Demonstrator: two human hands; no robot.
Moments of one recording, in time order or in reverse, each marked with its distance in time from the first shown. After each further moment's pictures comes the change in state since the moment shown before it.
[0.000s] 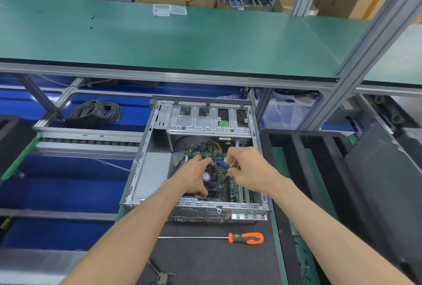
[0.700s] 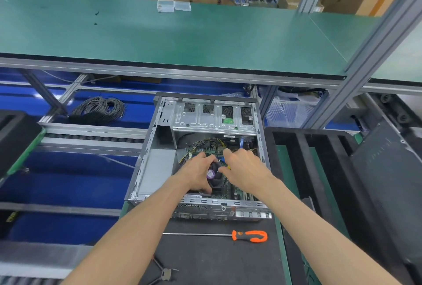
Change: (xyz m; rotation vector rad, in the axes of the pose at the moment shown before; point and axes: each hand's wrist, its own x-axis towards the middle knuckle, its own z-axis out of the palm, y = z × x) left_hand -0.002 0.001 -0.002 -0.012 -0.009 -0.003; right_hand 0.009 -0.025 0.020 -0.327 -0.034 0.019
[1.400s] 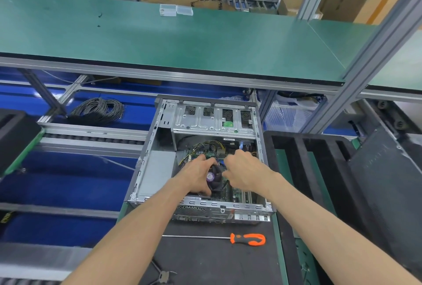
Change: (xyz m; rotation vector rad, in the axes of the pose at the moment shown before) left_hand -0.004 0.005 -0.005 -0.011 0.006 -0.003; right_hand 0.006 0.000 -0.022 -0.110 -0.223 -0.059
